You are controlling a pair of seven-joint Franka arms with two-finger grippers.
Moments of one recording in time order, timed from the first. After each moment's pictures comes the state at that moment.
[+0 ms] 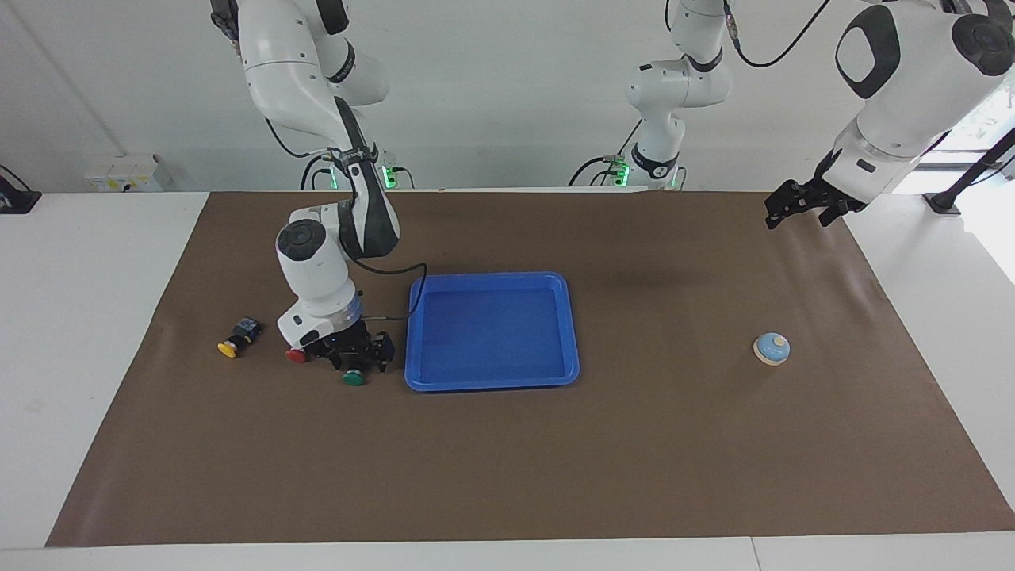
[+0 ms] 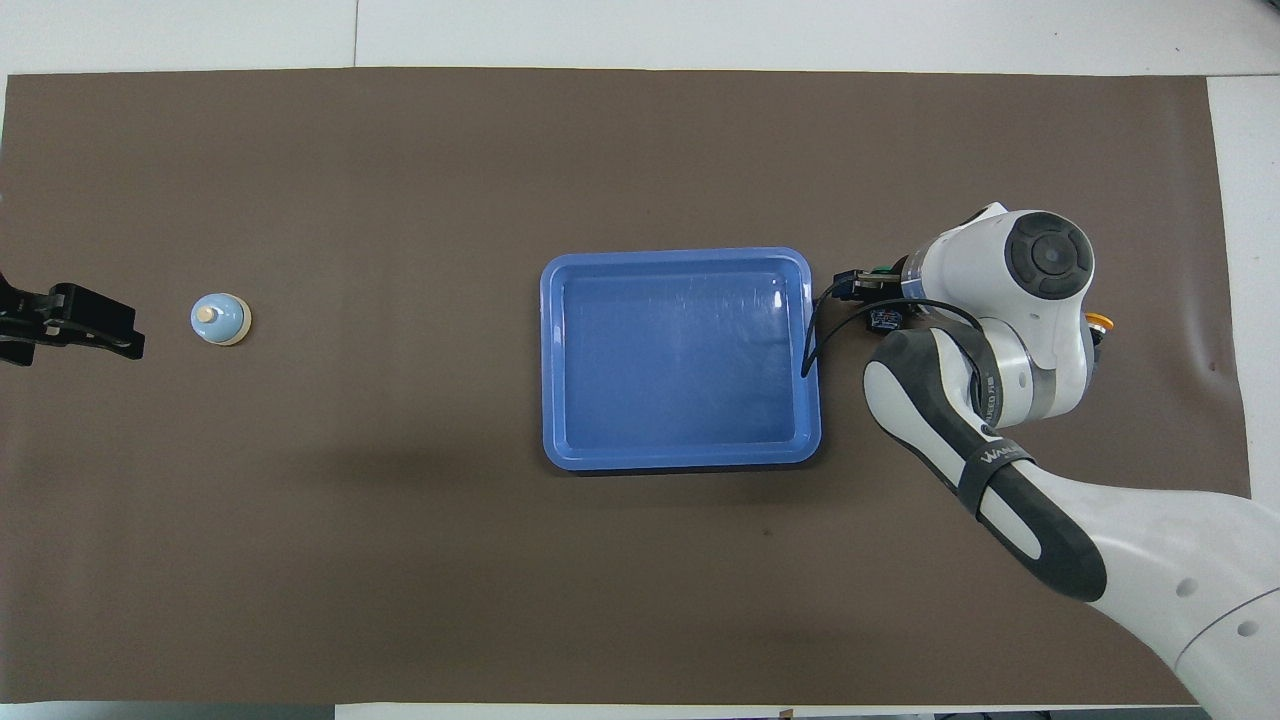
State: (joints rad) left arm 0.00 0.02 0.00 -1.62 0.00 1.49 0.03; right arm 0.04 0.37 0.11 -2.01 -0.04 2.50 0.29
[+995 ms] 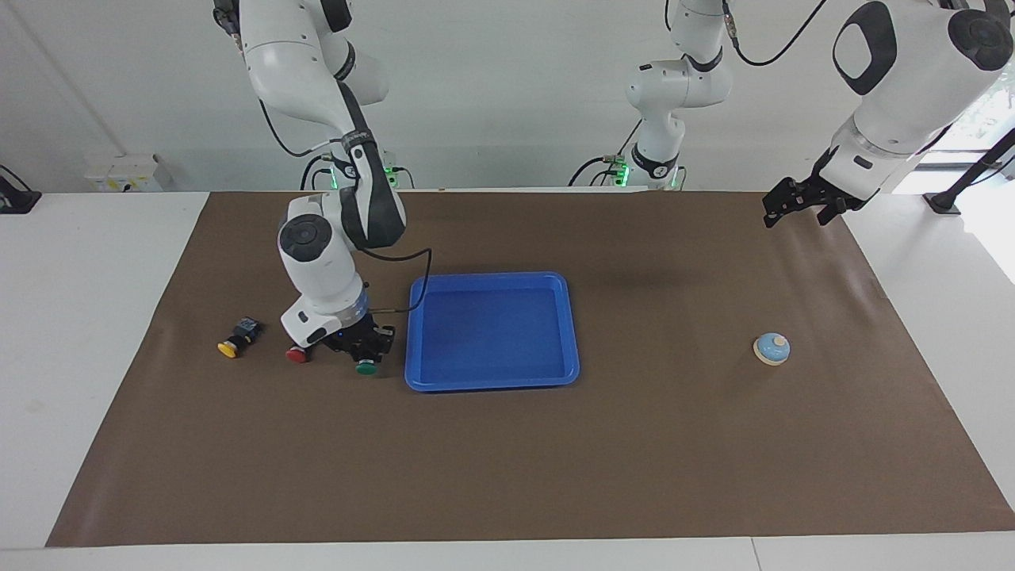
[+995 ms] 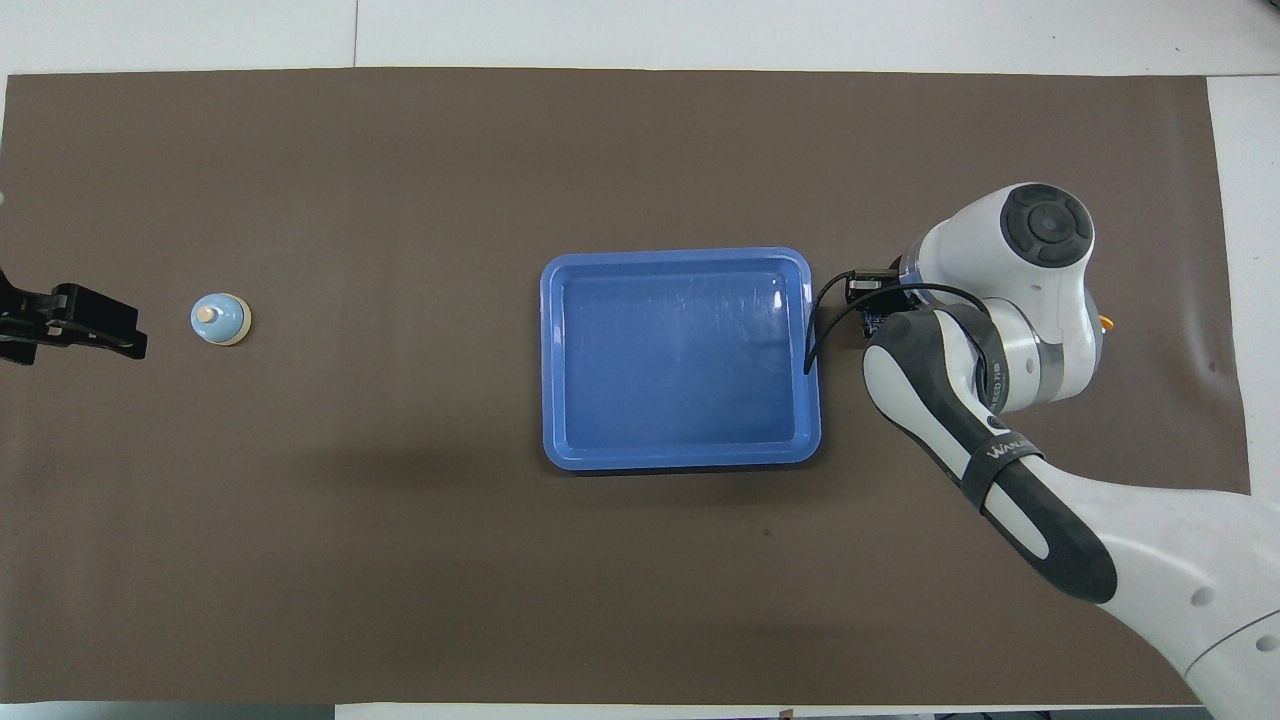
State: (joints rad) left arm 0.00 0.02 0.00 -1.62 0.00 1.49 0.03; right arm 0.17 0.36 0.15 -1.71 -0.04 2.09 0.42
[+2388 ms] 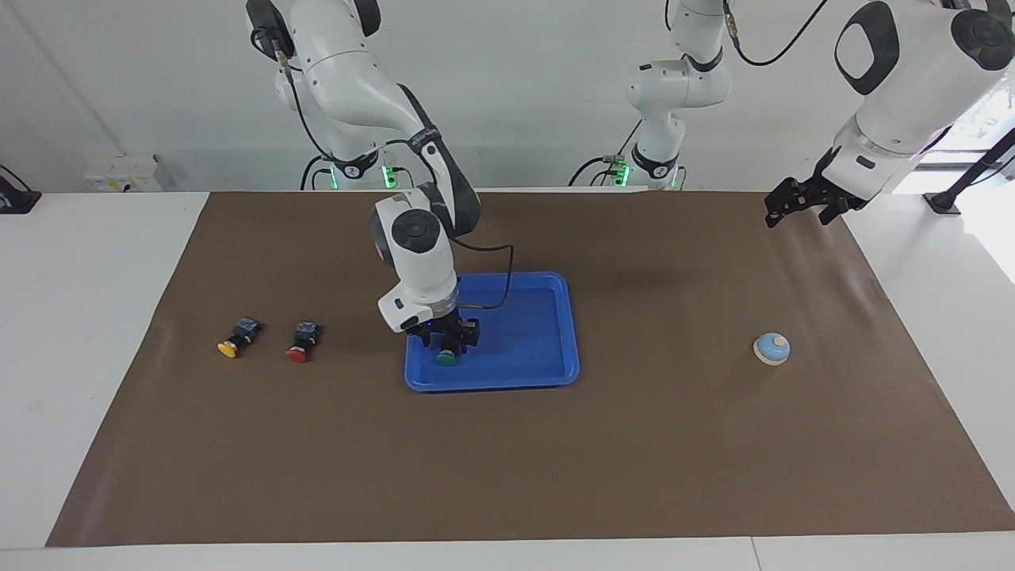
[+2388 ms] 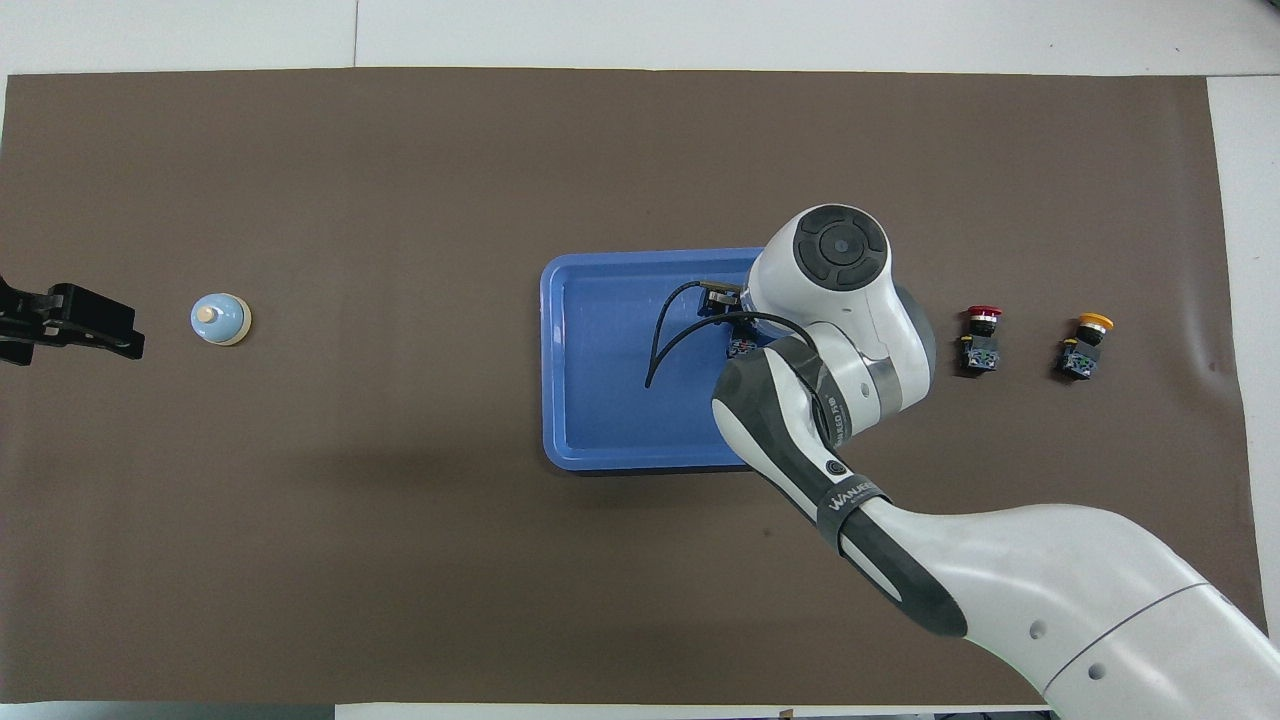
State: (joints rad) left arm 0.00 0.02 0.00 -1.62 0.00 1.49 0.03; right arm 0.28 0.43 0.14 -1.79 -0.04 2.23 0.68
